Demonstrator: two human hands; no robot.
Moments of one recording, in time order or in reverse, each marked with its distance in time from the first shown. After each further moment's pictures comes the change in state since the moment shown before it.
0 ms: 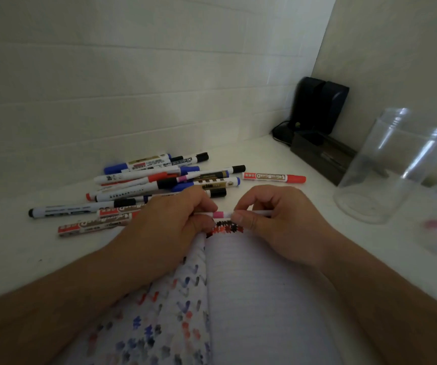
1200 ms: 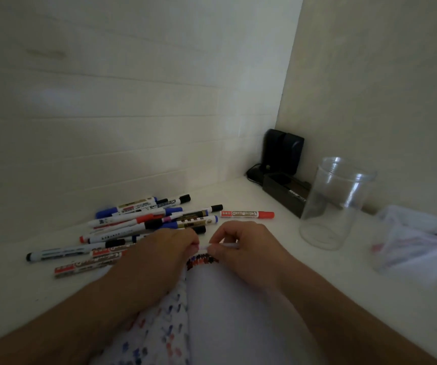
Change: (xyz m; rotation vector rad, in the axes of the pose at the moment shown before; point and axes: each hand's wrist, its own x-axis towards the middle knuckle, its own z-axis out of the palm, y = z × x) left_hand 0.013 0.002 0.003 0.371 -0.082 0.101; right_hand -0.006 -0.023 -0.002 -0.038 0.001 0.094
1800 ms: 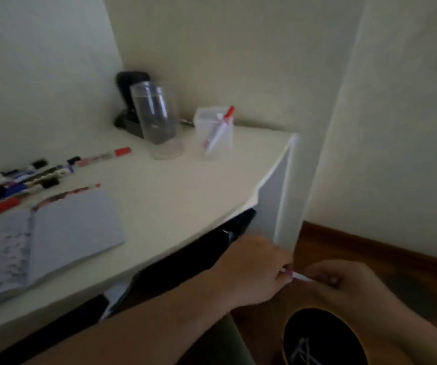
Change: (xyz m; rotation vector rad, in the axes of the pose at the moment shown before) left_hand -0.094 0.368 0.137 -0.077 -0.200 0.872; right_hand -0.444 0.175 -0.082 0.017 0.270 0.453
